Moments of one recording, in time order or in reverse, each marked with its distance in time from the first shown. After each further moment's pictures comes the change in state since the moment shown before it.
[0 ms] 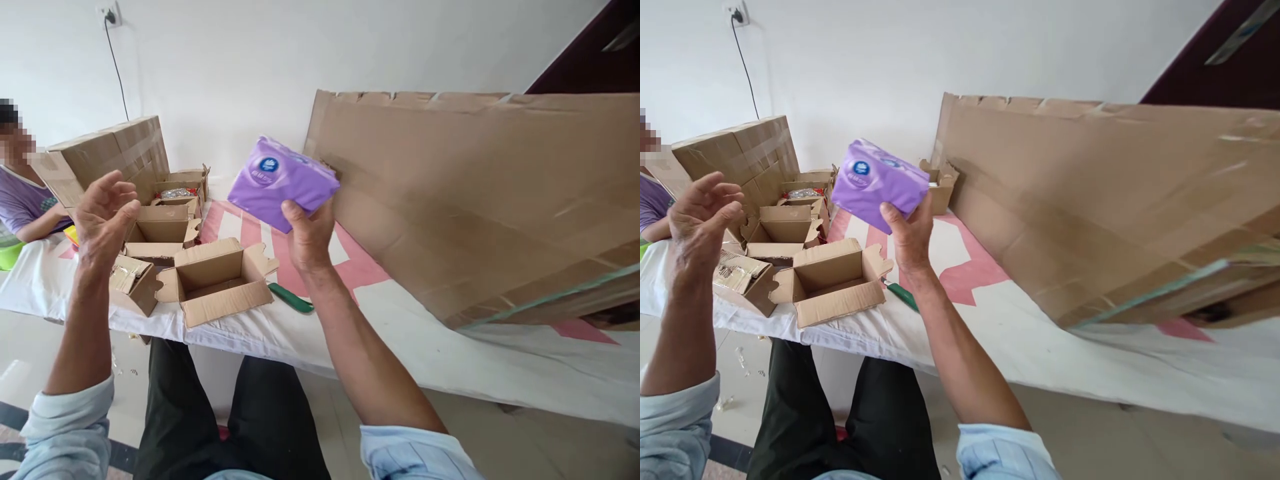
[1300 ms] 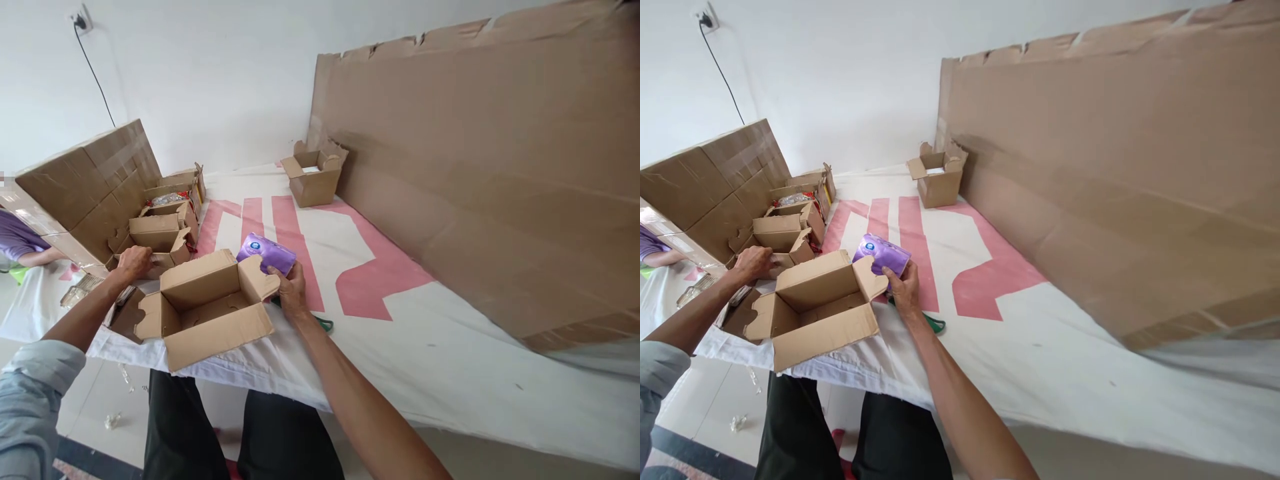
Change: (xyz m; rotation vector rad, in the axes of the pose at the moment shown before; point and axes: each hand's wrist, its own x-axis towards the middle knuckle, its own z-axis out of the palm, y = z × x) left_hand 0.013 -0.146 0.045 1.541 -1.016 -0.430; right_hand -0.100 0.151 -0.063 -0.018 0.313 0.607
